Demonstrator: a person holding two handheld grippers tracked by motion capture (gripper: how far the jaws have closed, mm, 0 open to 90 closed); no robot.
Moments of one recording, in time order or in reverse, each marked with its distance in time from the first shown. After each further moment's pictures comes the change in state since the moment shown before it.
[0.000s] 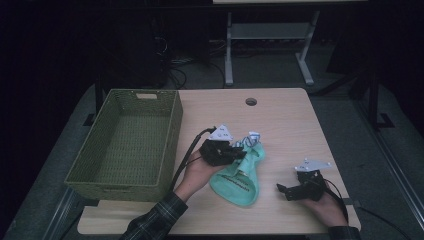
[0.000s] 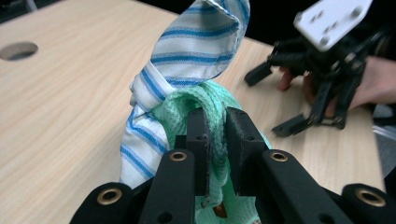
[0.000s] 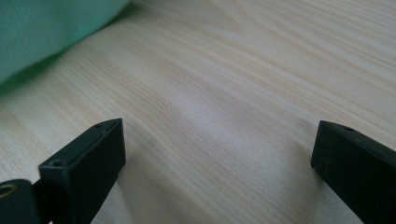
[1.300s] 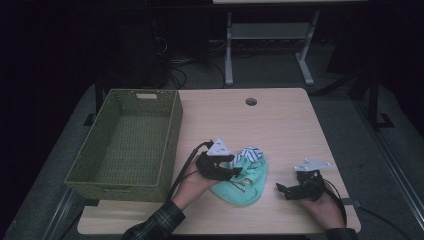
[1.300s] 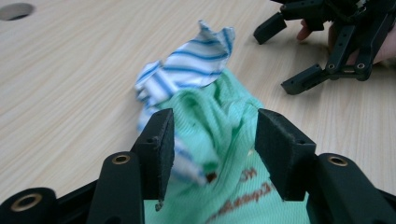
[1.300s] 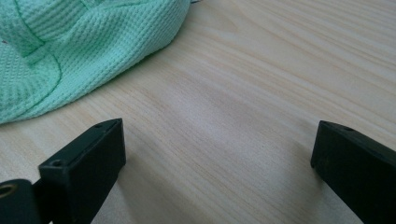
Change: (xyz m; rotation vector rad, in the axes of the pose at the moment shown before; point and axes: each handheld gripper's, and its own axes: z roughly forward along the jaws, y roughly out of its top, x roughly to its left) left arm -0.011 -0.036 -0.013 0.048 0.085 0.017; right arm 0.002 0.001 0.001 0.000 -0.018 0.012
